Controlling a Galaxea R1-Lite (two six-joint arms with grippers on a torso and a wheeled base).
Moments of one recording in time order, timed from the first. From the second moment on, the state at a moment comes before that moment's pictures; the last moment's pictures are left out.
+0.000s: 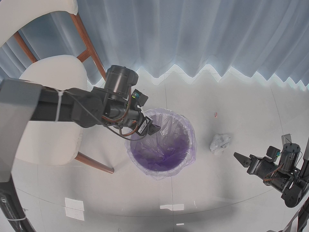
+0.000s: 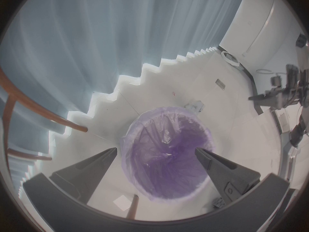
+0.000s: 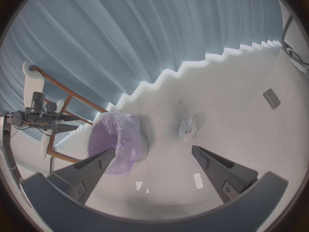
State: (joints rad) left arm -0.54 2.07 -1.53 0.07 0.00 0.31; right arm 0.05 1.91 -0.02 -1.55 0.10 0.42
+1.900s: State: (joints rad) left arm -0.92 0.98 -0.78 0.11 0.68 -0.42; right arm 0.10 2.43 -1.02 -0.99 0.29 0.48
